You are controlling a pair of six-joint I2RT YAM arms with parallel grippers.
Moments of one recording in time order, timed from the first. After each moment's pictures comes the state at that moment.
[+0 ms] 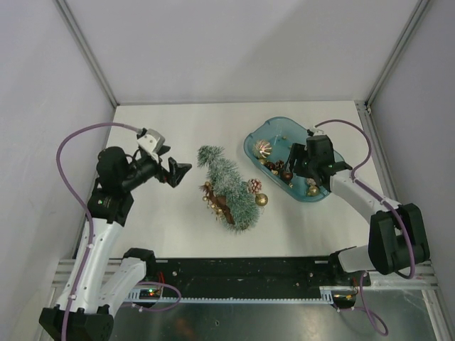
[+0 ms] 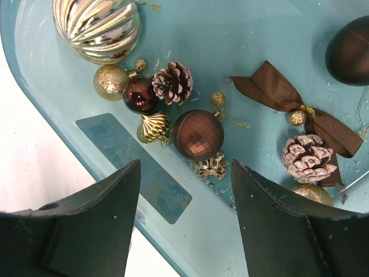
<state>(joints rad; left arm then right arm) -0.12 0.80 0.88 -0.28 0.61 0.12 0.29 1.38 0.86 -0.22 -0.01 0.47</state>
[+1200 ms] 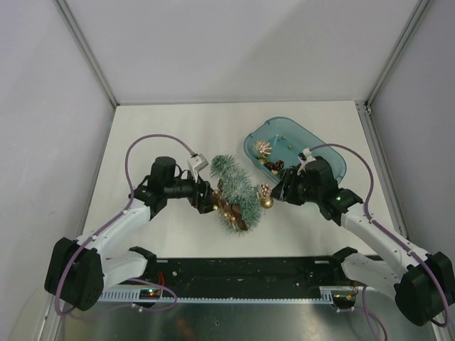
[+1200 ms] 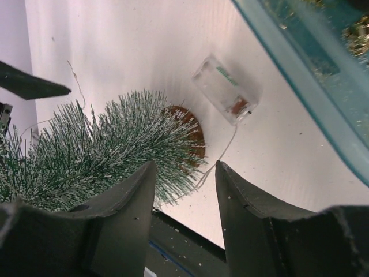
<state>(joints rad) -0.40 1.09 0.60 -0.10 0.81 -0.04 0.48 1.00 0.66 -0.31 -0.26 0.71</state>
